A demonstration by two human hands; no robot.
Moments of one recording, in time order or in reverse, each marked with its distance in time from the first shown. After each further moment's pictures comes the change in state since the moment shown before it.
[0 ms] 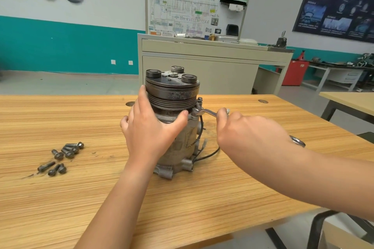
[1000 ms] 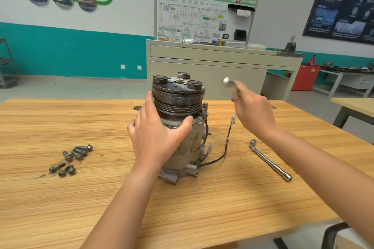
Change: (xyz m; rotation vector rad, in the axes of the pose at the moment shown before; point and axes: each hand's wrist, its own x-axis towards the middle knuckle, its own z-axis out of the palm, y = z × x) left_hand -0.002 0.001 -0.004 0.000 -0.020 -0.006; right_hand 0.085 0.048 0.094 0.672 0.748 0.287
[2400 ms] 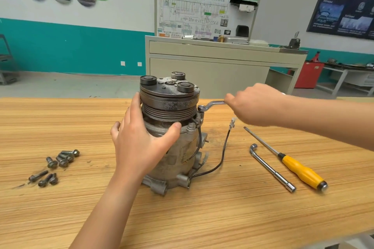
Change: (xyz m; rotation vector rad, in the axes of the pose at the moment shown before) left_hand 0.008 -0.006 -0.001 -0.082 -0.032 0.006; right_hand 0.043 0.019 -0.013 -0.646 -0.656 -0.464
